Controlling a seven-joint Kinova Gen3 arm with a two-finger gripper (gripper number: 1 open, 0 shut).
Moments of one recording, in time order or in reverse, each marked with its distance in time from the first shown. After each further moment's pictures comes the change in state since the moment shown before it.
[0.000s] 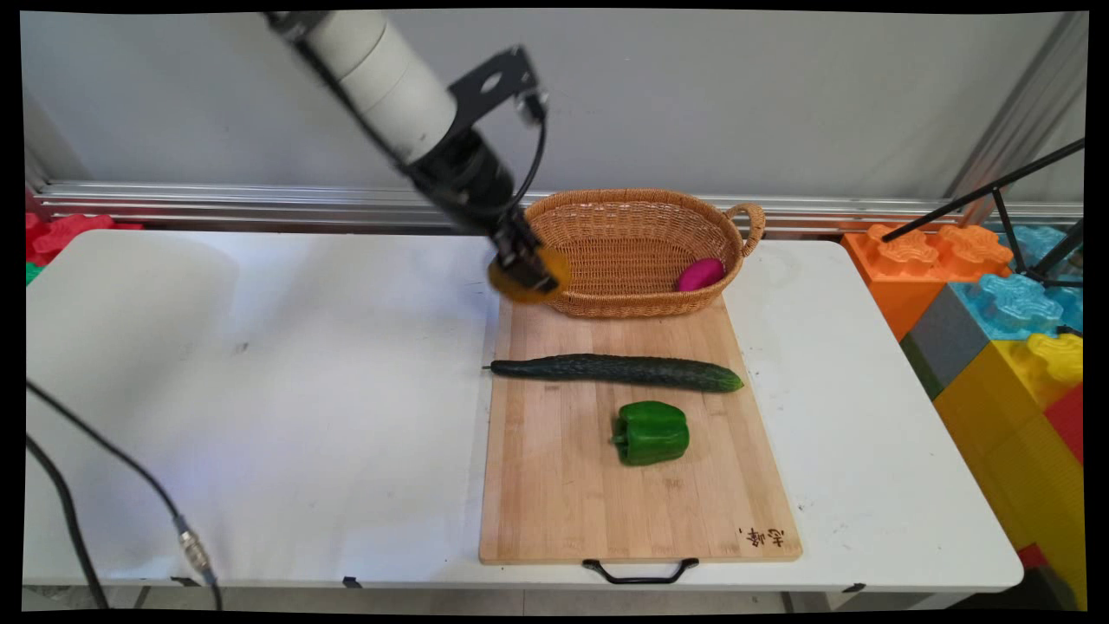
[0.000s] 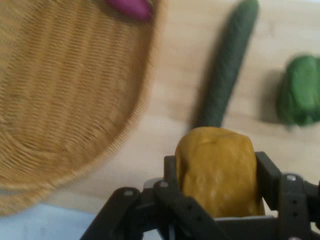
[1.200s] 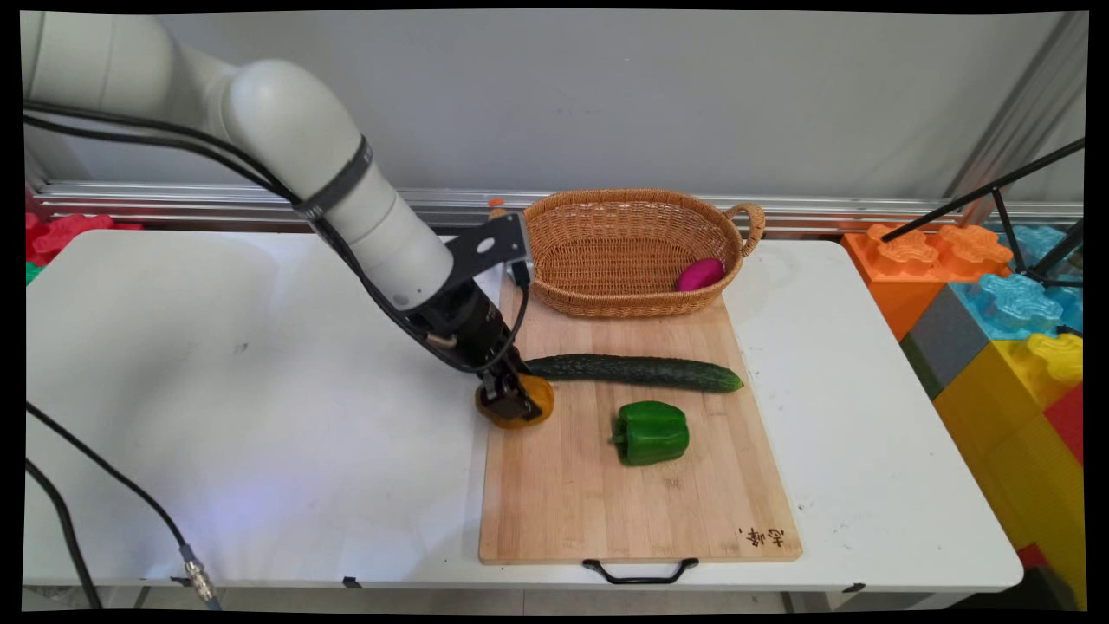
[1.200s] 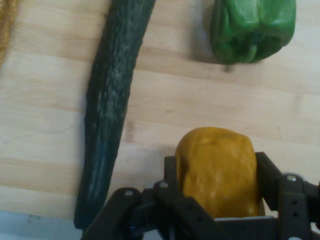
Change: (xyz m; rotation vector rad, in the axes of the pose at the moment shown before) arm -0.068 0.046 0.087 -0.143 -0.060 0.003
